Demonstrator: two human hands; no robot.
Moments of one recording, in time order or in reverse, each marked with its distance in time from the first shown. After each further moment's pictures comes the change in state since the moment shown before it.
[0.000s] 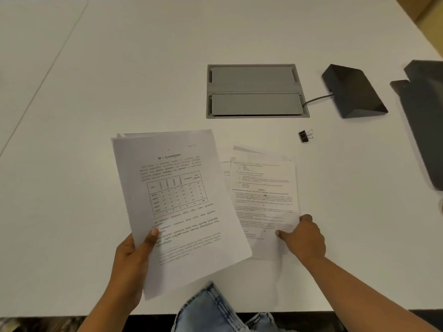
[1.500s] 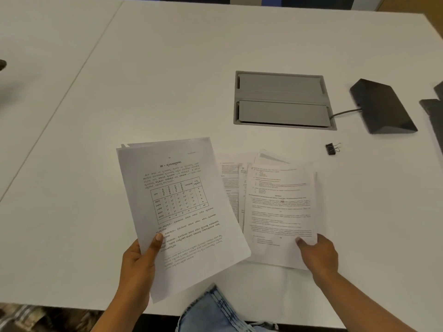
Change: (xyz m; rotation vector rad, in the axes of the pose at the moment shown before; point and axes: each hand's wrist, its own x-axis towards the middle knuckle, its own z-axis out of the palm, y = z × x) left_hand 0.016 -0.001 -0.054 -0.064 0.111 -0.034; right_hand -0.029 -0.023 0.023 0.403 0.019 0.023
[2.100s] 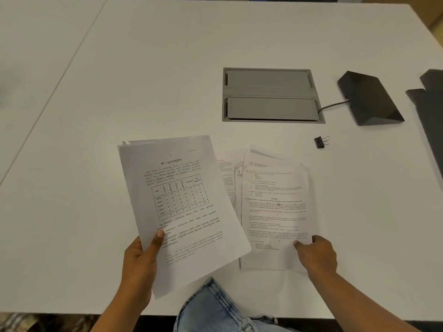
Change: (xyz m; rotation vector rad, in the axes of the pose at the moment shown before) left_hand -0.004 0.000 0.025 0.037 -0.041 0.011; right_hand 0.004 0.016 -0.009 -0.087 0.038 0.116
